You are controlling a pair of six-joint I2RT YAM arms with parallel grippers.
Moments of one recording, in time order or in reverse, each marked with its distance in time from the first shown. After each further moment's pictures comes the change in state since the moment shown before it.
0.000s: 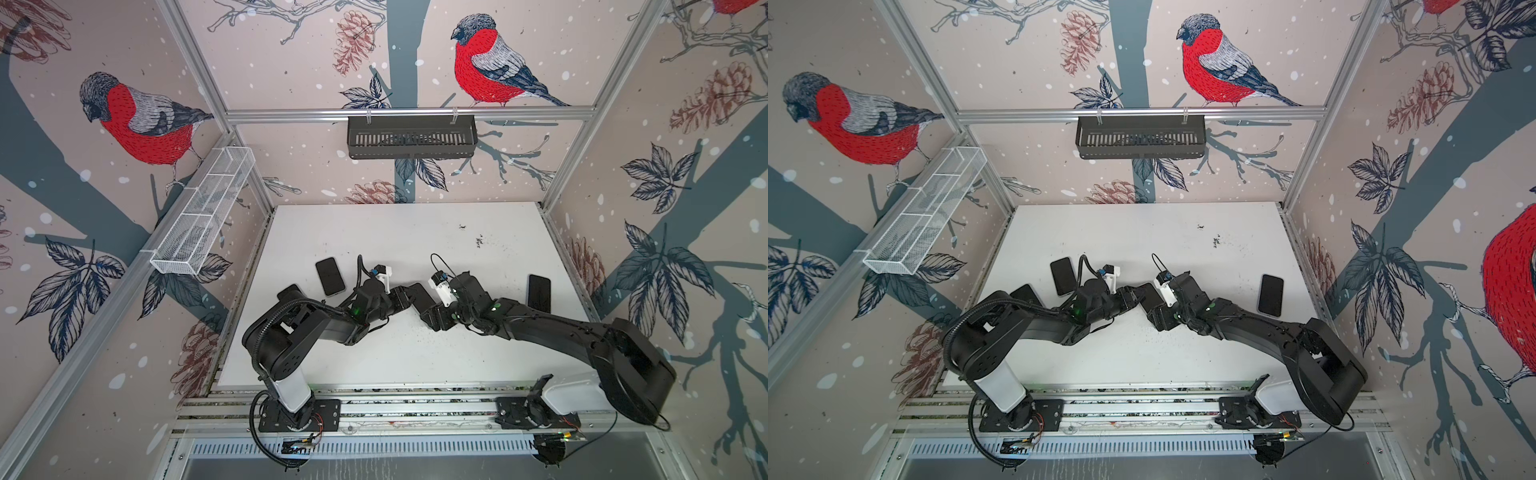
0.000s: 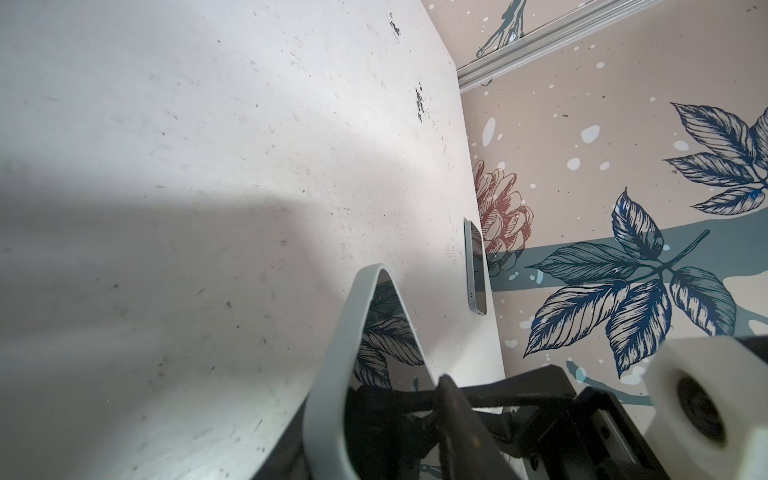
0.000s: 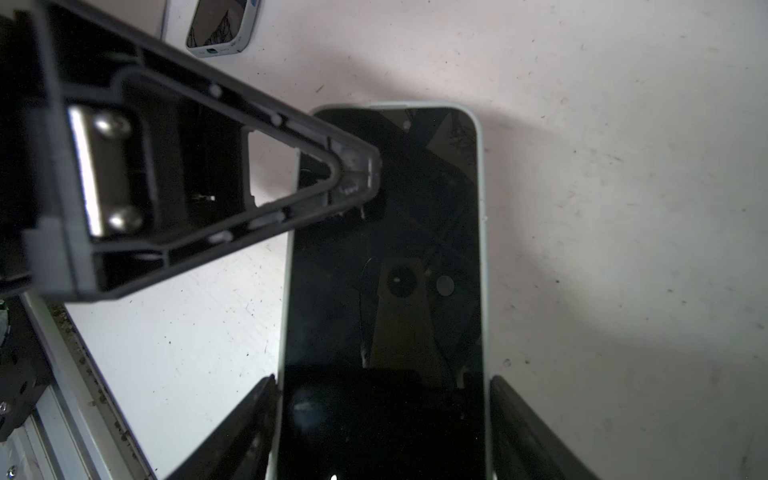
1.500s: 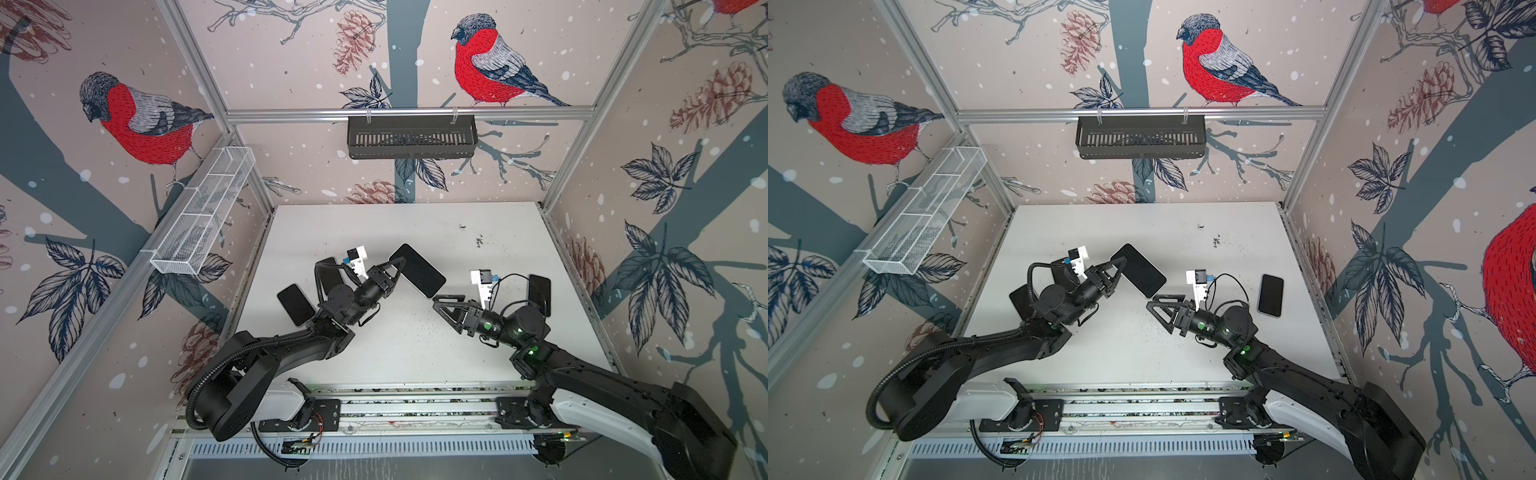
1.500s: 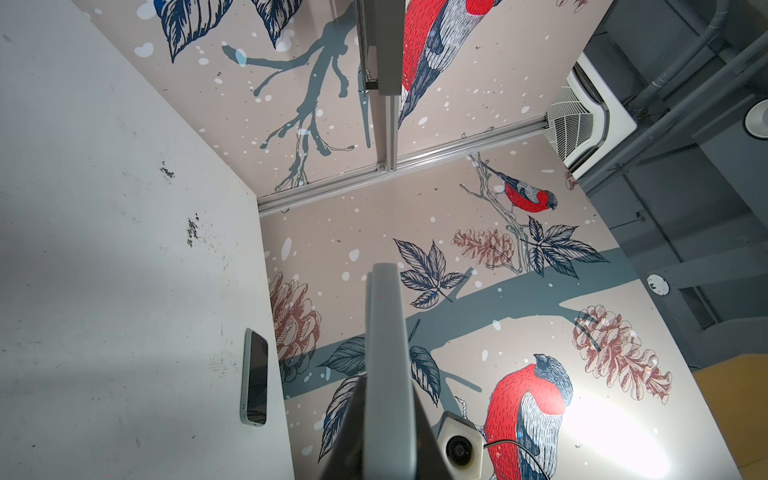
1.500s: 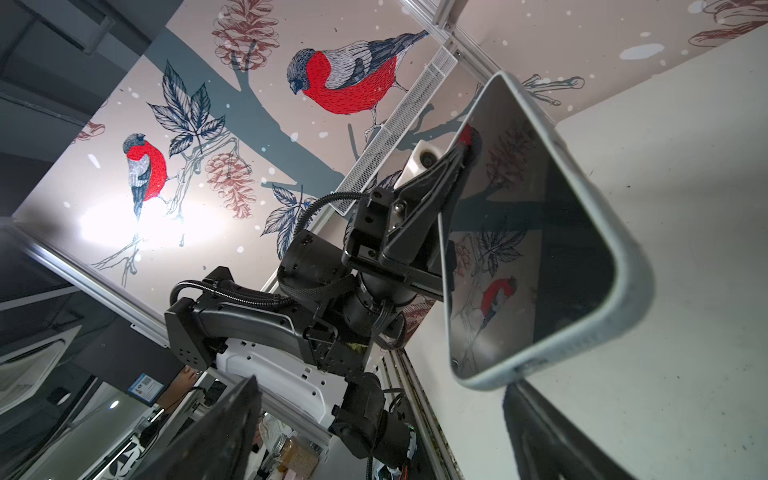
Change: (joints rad) left arm -0.002 -0.387 -0.092 0.312 -0.141 -0.340; right arm 0.015 -0.463 -0.412 0.972 -0.274 0.731
